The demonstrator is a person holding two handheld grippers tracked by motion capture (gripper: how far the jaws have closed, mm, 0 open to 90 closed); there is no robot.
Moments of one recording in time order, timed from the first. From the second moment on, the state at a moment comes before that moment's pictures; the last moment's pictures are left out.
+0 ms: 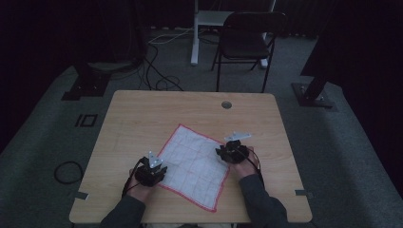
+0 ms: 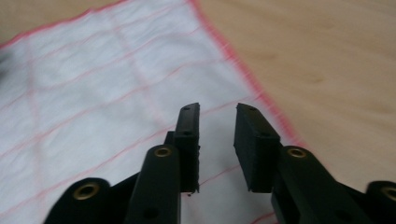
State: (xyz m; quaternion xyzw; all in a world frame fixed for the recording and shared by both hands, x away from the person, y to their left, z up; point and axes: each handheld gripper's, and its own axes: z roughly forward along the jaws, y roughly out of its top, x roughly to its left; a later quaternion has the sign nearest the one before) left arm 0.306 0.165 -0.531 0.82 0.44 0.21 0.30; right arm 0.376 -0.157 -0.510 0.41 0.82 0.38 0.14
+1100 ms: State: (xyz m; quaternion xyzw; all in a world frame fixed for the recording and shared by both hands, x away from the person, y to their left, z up) left arm 0.352 0.165 -0.533 0.82 0.45 0.22 0.29; right arm 0.297 -0.141 -0.537 0.35 0.87 0.33 0.13
